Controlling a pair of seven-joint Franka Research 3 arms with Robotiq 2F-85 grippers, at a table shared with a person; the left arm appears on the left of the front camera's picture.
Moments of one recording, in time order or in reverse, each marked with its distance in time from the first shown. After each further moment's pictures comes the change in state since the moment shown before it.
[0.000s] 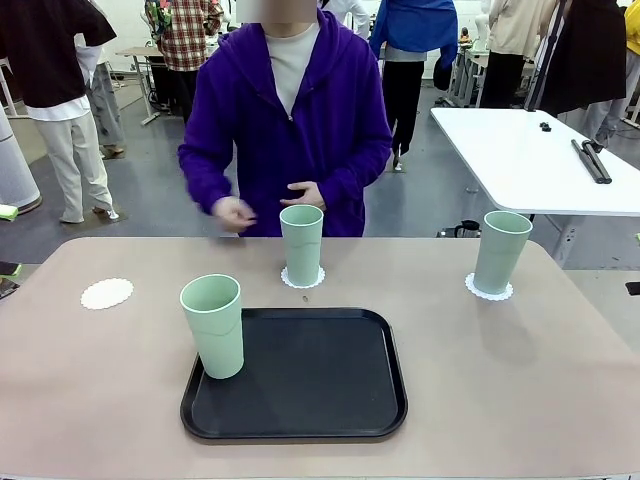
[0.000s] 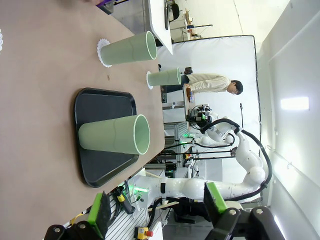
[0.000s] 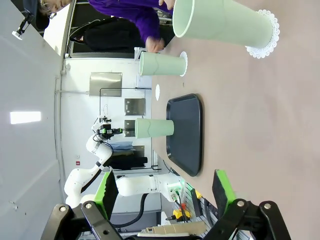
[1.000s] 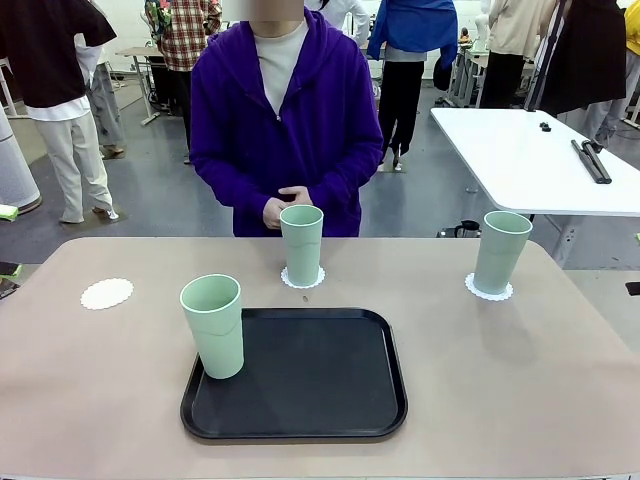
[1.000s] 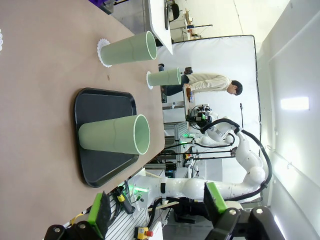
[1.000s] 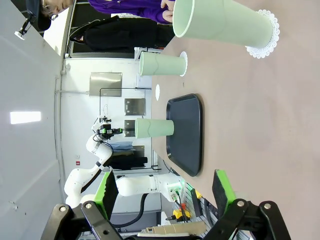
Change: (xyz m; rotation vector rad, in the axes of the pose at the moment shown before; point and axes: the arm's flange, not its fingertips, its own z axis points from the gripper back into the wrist) left arm 0.000 0.000 0.000 0.000 0.001 0.000; right arm 0.000 0.000 0.000 0.000 0.000 0.000
